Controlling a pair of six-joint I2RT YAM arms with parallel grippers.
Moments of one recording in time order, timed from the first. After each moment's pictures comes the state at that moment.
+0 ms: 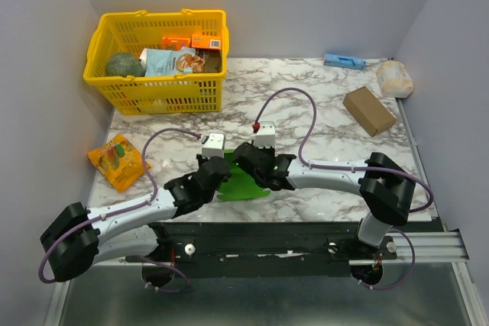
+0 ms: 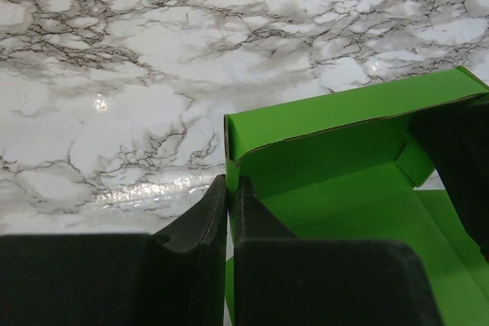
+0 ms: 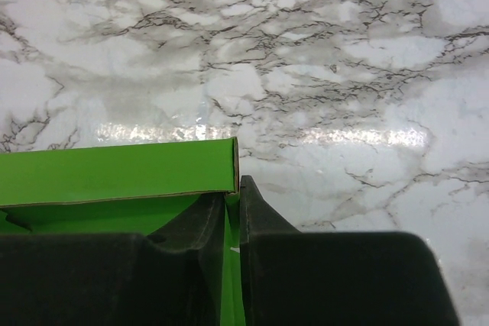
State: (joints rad) left arm -0.93 1.02 0.46 -0.01 -0.66 -0.47; right arm 1.09 1.71 1.08 -0.28 0.79 0.76
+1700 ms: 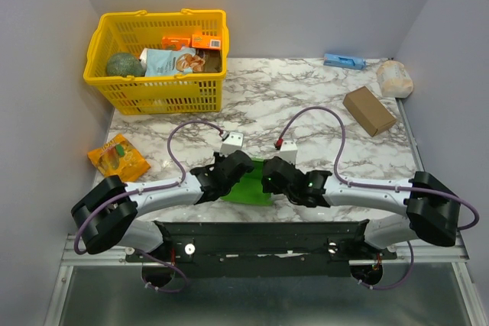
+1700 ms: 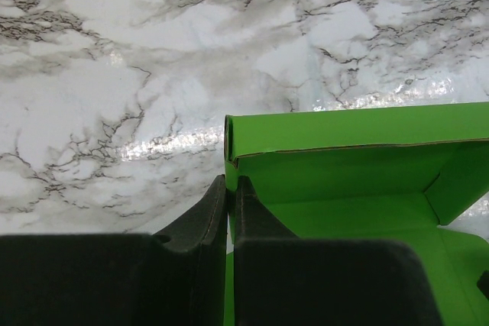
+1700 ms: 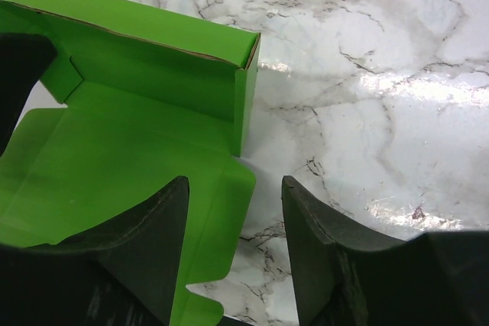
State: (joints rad) left arm -0.97 1.35 0.65 -0.12 -0.64 -0.54; right arm 1.10 1.37 0.74 -0.24 0.50 0.82
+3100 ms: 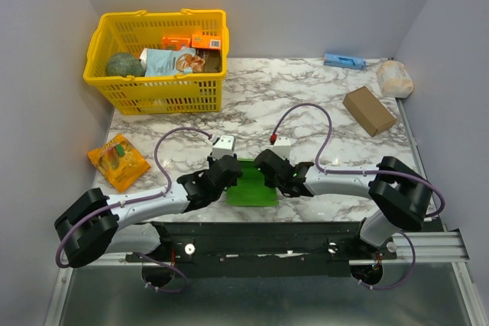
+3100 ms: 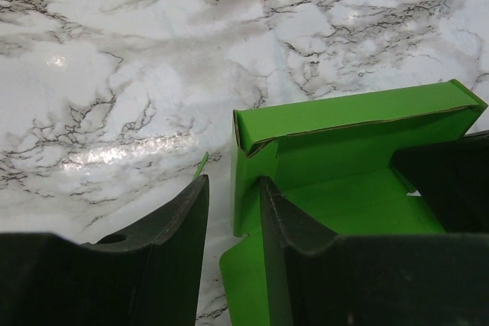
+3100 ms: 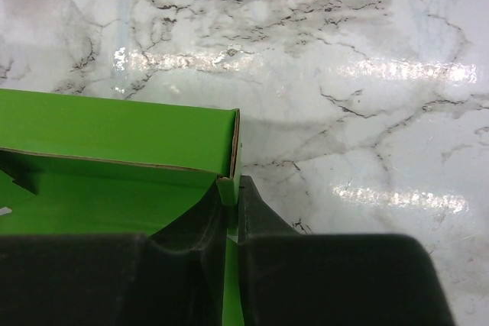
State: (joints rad) left arm -0.97 1.21 0.54 -0.04 -0.55 -0.60; right arm 1.01 1.60 0.81 -0.17 0.51 0.81
